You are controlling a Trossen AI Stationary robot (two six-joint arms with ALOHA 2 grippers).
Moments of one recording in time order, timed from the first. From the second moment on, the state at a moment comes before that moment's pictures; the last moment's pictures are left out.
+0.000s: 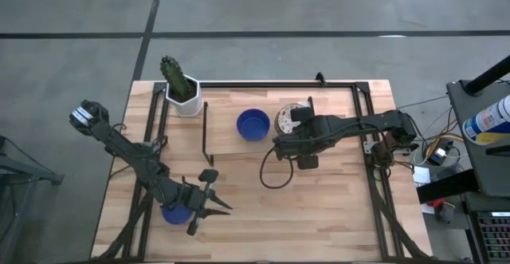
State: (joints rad) left arm -0.68 1.24 0.71 0.46 -0.37 0.03; right arm 0.16 1.79 1.84 -1.56 0.47 0.02
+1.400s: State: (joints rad) left arm -0.68 1.24 0.70 0.46 -0.37 0.02; right arm 0.17 1.79 1.90 -1.57 0.55 0.08
